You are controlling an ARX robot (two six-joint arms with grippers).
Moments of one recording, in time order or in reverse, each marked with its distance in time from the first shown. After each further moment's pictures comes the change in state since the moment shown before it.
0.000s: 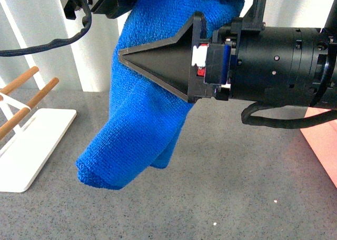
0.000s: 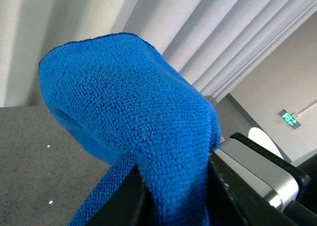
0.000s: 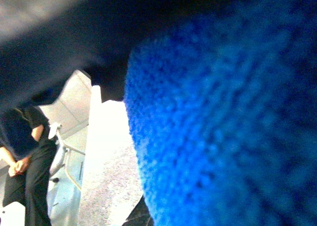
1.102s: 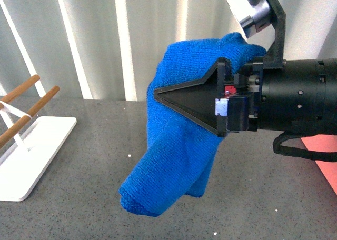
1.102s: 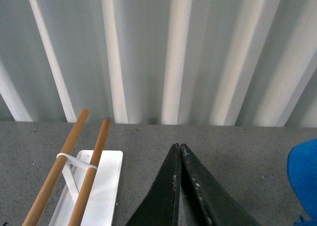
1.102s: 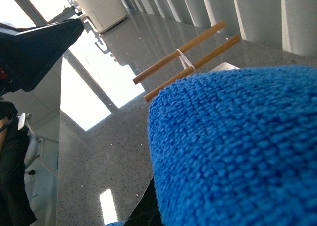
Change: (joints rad) left arm 0.184 -0.407 -0.561 0.197 -0.562 0.457; right arm -0.050 -0.098 -0.068 -0.208 0.069 -0.153
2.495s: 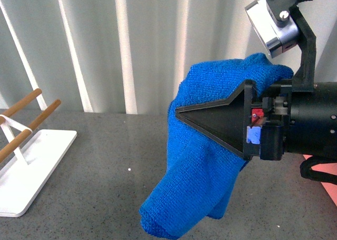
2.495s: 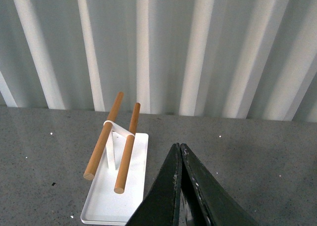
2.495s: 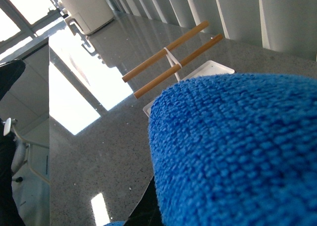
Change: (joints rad) left arm 0.222 -0.719 -0.255 -0.431 0.210 0.007; right arm -0.038 -0.074 -0.064 -0.025 0.024 -0.014
